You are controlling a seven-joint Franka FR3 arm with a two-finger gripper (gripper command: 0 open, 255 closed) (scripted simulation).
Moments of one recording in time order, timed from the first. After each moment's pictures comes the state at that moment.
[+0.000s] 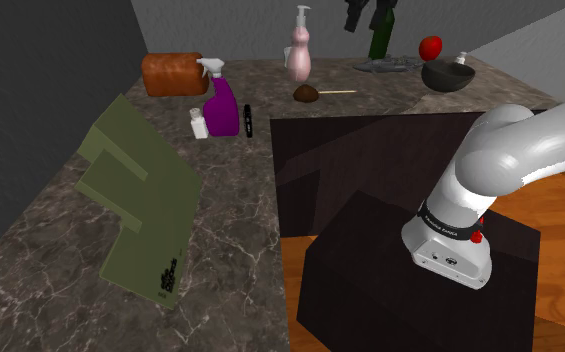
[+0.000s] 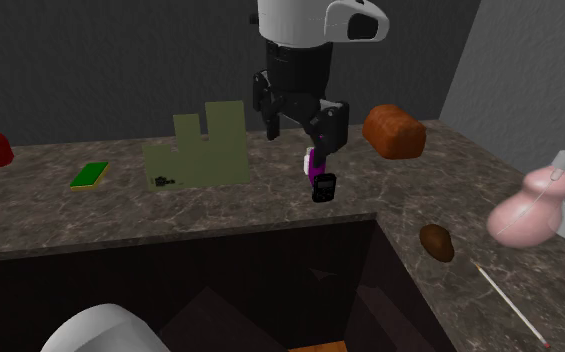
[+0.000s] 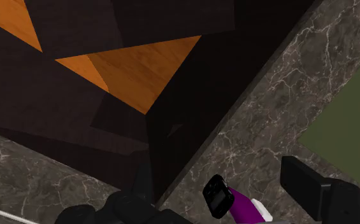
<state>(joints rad) -0.02 -0.82 -0.02 -2.27 0.10 1.59 0.11</state>
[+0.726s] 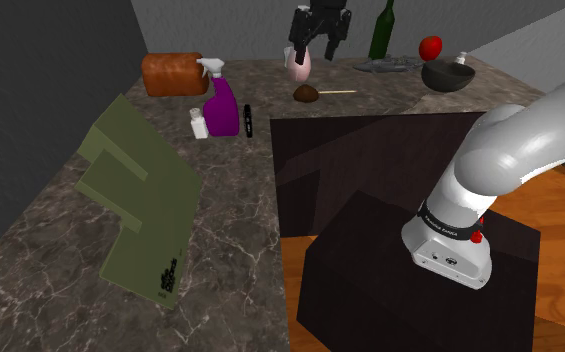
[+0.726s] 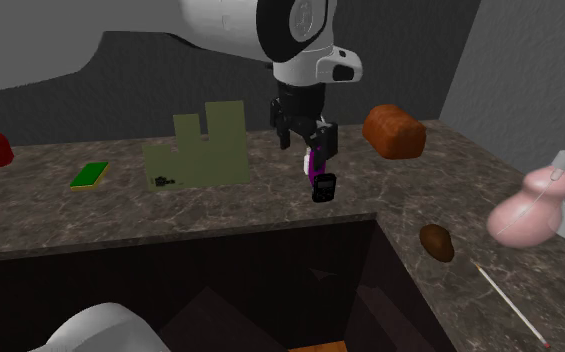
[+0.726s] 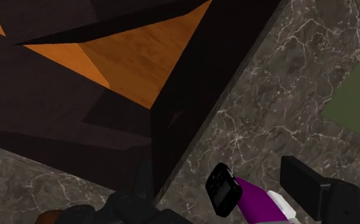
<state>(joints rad) -0.04 -0.59 0.11 -2.30 0.11 1.85 0.28</state>
